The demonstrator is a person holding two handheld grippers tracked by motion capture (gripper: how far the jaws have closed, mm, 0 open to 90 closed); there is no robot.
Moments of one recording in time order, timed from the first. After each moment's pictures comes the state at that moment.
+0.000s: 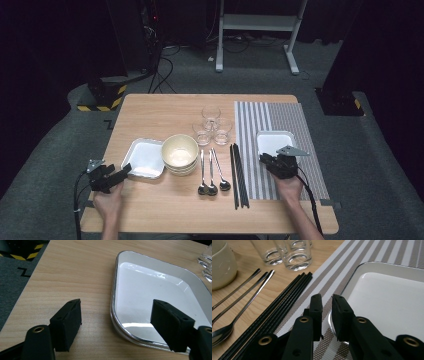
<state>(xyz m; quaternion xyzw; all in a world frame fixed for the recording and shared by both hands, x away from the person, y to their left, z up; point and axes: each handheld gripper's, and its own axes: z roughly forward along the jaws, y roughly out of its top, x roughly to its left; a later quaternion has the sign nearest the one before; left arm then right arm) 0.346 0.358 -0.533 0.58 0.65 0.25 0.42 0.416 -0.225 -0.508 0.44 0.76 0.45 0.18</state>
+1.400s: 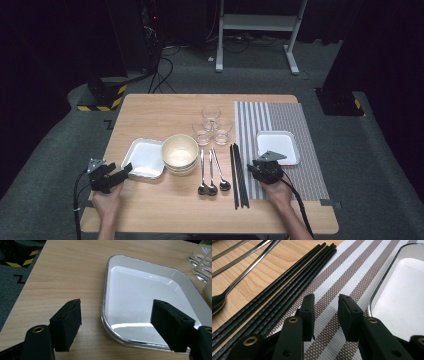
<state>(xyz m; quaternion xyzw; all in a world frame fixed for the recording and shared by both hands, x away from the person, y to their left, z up) 0.345 0.353 -0.524 0.60 0.63 0.25 0.43 0.414 -0.187 -0.528 0.39 0.82 0.37 0.19</state>
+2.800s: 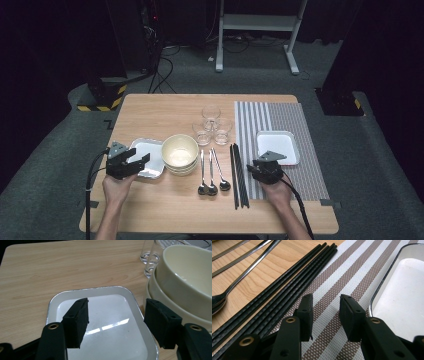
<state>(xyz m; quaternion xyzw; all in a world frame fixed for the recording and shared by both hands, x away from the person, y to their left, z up) 0.367 0.294 -0.464 0.71 0.51 0.25 0.42 0.414 -0.187 -0.528 0.39 0.82 0.37 0.19</state>
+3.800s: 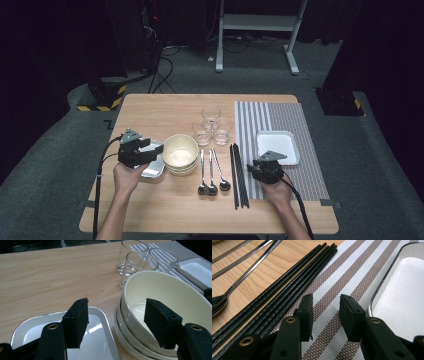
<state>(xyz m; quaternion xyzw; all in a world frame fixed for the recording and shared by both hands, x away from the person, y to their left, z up) 0.392 0.258 -0.435 0.73 0.48 0.21 0.43 0.414 -0.188 -0.528 0.39 0.82 0.37 0.18</state>
